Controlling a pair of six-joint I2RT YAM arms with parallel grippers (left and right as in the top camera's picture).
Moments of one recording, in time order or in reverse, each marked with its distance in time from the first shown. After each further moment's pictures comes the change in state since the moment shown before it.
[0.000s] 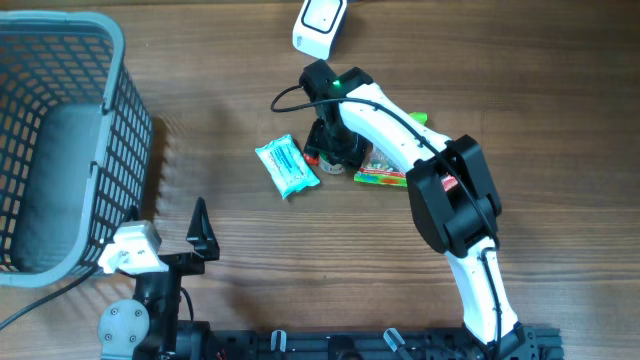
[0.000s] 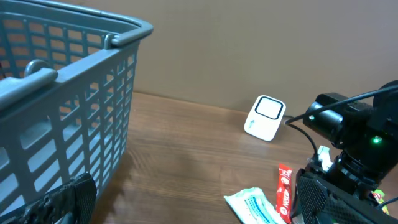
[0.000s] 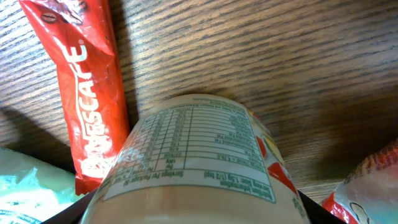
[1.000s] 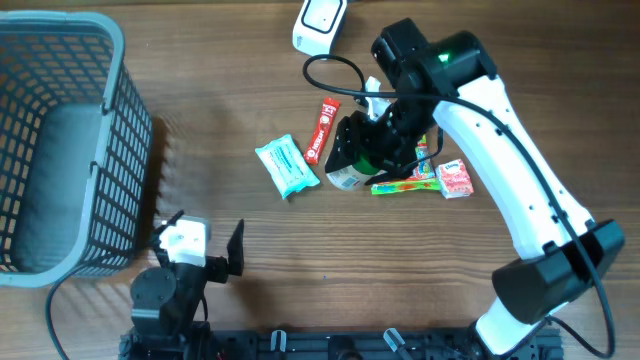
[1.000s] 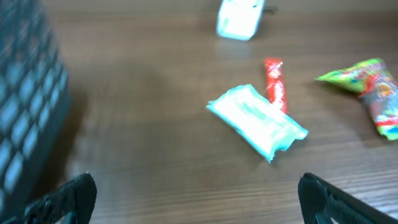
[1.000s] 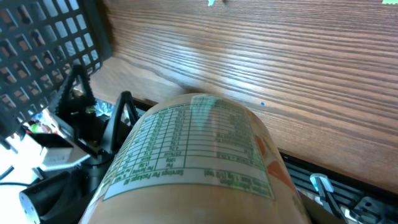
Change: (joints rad) left arm 0.000 0.000 -0.191 -0.108 0.215 0.217; right arm -0.117 -0.489 0.031 -0.489 -0.511 -0.424
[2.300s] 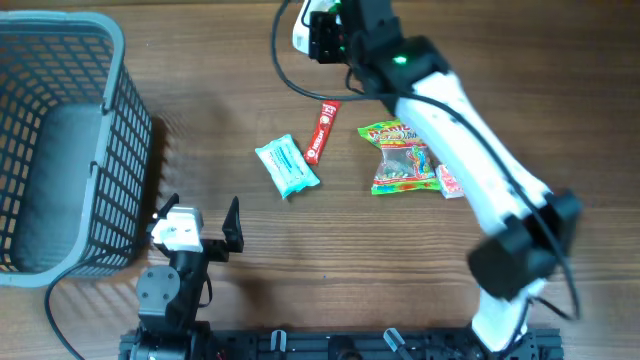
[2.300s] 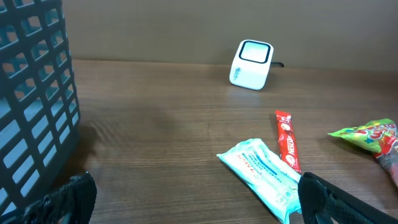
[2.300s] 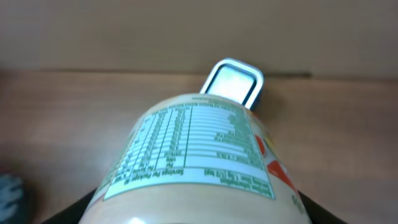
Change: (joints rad) left arm 0.000 0.026 -0.149 0.387 -0.074 -0.108; right arm 0.068 0.157 0.011 1.049 0.801 -0.130
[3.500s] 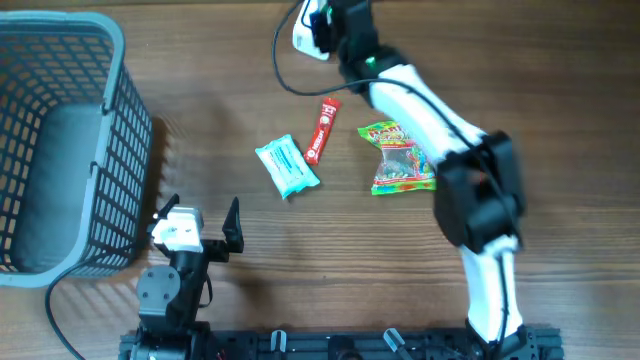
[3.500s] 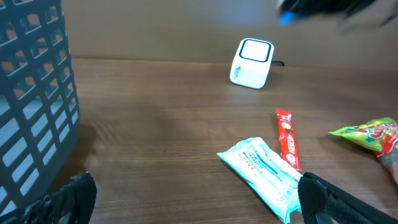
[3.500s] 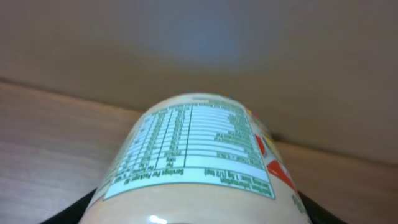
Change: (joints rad) left arm 0.000 0.001 -0.003 0.000 0.000 0.000; right arm -0.073 0.243 -0.010 0.414 0.100 -0.301
